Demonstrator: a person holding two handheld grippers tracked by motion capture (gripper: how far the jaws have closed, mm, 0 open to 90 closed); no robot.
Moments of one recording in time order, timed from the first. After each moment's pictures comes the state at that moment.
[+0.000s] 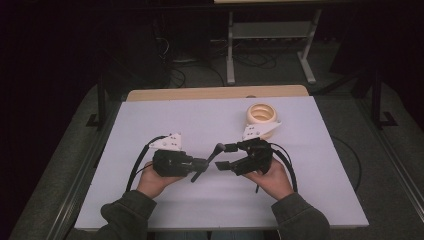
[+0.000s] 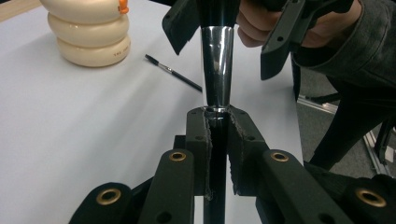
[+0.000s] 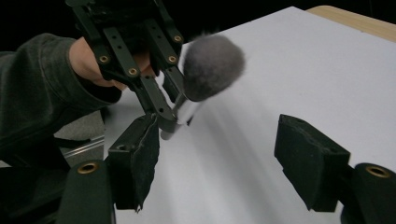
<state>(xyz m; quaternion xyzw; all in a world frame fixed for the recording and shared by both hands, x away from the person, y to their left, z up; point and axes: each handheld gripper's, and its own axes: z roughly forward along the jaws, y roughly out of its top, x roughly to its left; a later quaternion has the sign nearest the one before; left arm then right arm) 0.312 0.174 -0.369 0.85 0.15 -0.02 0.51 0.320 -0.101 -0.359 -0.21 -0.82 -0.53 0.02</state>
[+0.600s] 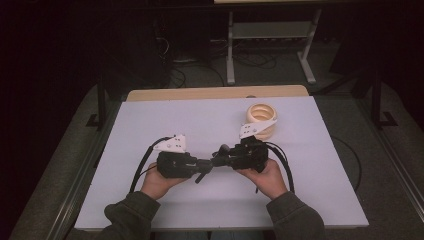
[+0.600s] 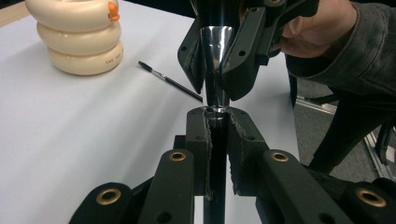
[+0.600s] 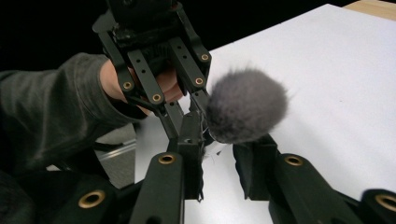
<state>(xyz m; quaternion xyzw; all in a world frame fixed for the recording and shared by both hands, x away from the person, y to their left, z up) 0.308 0.163 -0.368 0.85 0.14 -0.01 0.51 0.324 -0.093 -0.359 -0.20 -0.81 -0.55 0.08</state>
